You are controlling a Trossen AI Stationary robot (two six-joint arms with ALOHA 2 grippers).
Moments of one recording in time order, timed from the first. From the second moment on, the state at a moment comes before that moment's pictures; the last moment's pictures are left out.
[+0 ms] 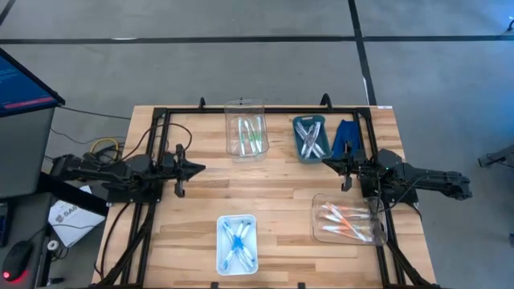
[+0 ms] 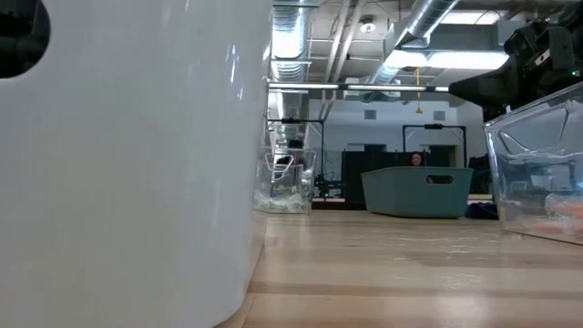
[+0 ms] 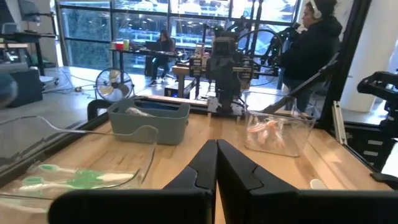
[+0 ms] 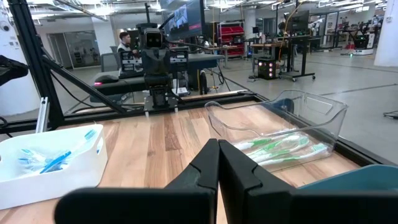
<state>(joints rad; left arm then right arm) -0.07 0.23 0.03 0.24 -0.23 -0.07 -0.13 0.01 0.01 0.02 0.05 0.08</state>
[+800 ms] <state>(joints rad) -0.02 0.22 0.01 0.22 -0.20 -0.08 -0.13 0.01 0.00 0.02 0.05 0.08</state>
